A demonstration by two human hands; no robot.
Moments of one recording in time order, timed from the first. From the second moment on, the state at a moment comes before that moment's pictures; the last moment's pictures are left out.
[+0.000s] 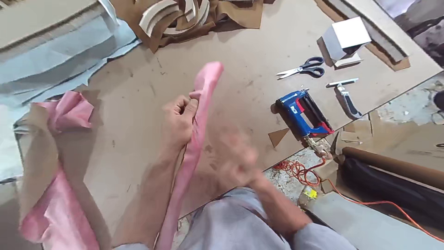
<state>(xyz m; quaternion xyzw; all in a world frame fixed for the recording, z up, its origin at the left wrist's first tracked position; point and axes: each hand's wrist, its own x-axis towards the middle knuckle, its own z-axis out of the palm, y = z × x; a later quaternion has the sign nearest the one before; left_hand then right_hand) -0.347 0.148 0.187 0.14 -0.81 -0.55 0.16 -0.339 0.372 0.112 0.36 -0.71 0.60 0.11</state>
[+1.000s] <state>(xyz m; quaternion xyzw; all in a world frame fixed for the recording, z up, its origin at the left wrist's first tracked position) -0.329 0.190 0.019 0.25 -0.88 -0.40 -0.01 -0.441 0.379 0.118 0.27 -0.92 0.12 -0.27</state>
